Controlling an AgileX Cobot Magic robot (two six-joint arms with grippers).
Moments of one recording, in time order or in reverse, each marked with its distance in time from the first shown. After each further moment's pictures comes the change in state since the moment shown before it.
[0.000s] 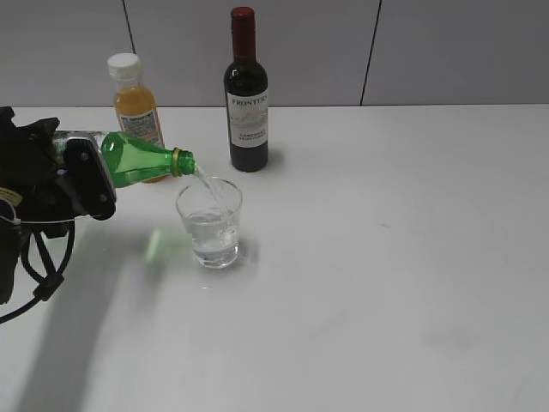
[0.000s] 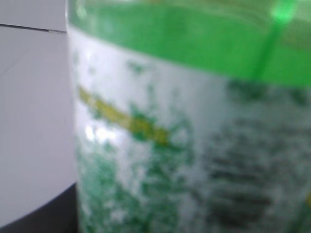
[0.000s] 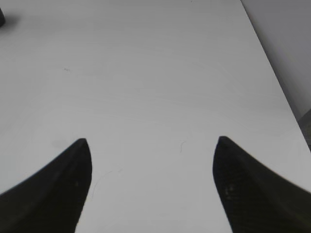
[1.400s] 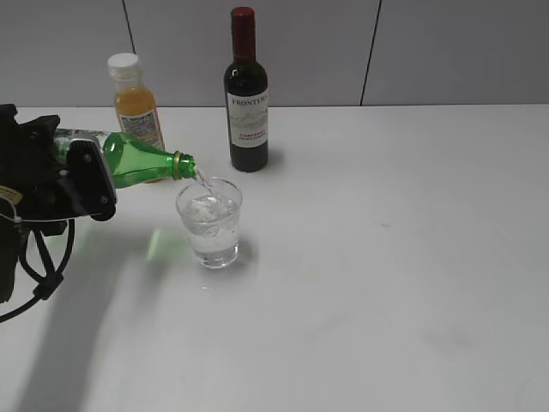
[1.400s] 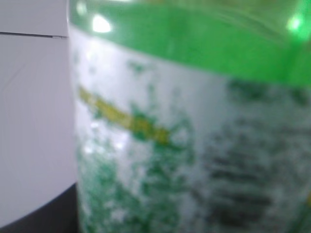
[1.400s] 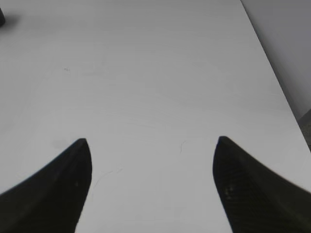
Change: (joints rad) left arm 0.000 0.000 -0.004 0.000 -0.008 0.051; right arm 0.000 0.000 0.000 0.000 0.000 0.001
